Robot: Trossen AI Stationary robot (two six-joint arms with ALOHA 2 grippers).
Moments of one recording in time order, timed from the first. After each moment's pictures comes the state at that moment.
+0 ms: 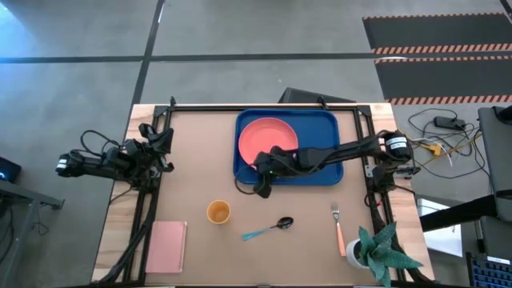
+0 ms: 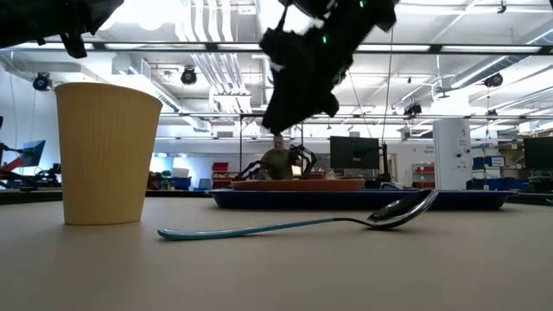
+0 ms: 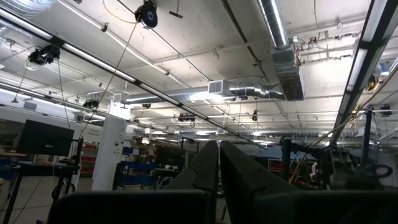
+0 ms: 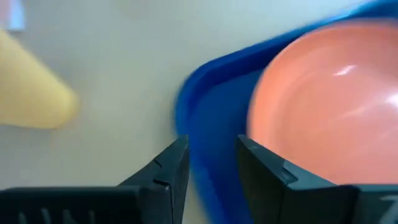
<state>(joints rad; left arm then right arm) -0.13 0.20 0.06 0.87 -0.58 0.35 0.04 1.82 1.33 -0.38 0.16 0.40</state>
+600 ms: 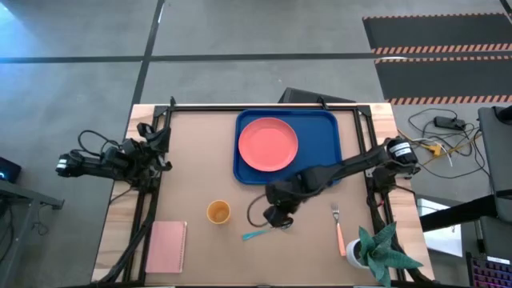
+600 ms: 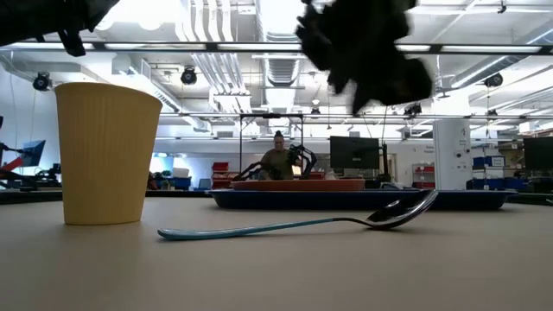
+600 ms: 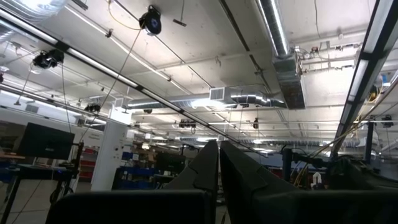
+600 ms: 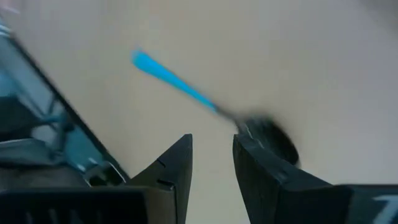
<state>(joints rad) -0.13 0.20 0.06 0.91 -0.58 0.35 0.23 1.81 1.39 -0.71 -0.25 1.12</state>
